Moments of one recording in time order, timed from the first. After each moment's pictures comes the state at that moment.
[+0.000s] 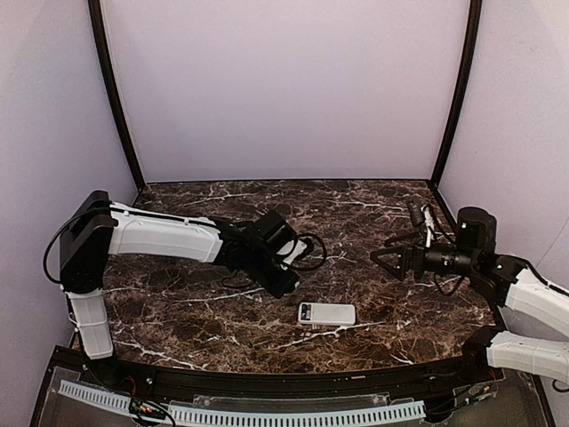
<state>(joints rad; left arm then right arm) -0.99 1.95 1.33 -0.46 0.06 -0.19 0.49 0.76 0.44 -0.01 -0.55 0.29</state>
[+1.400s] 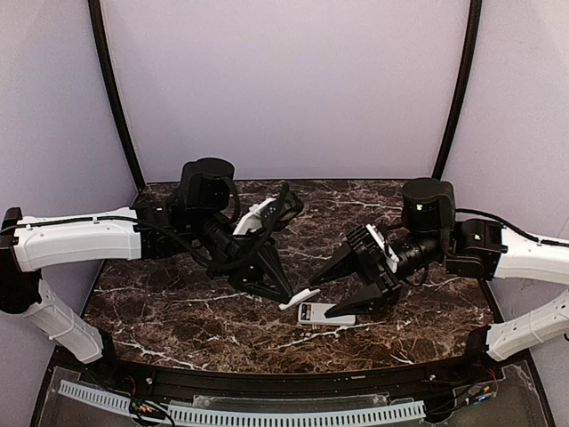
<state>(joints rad) -1.02 1.46 1.17 0.01 1.33 -0.37 1.06 1.09 0.91 -0.14 -0.84 -0.35</state>
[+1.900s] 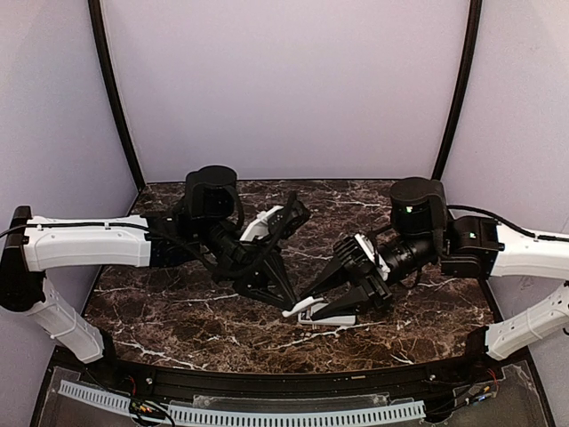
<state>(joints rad) -1.03 1.50 1.13 0.18 1.37 -0.51 1.15 1.16 0.98 -0.19 -0.78 -0.43</state>
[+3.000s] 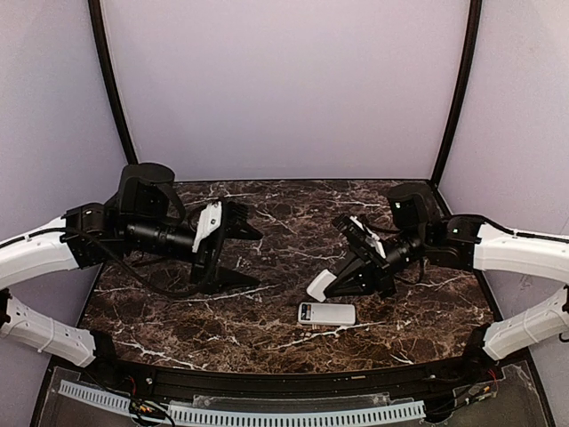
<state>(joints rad) -1.00 1.15 1.09 -0.36 0.51 0.36 0.87 1.19 0.86 -0.18 -1.00 -0.12</state>
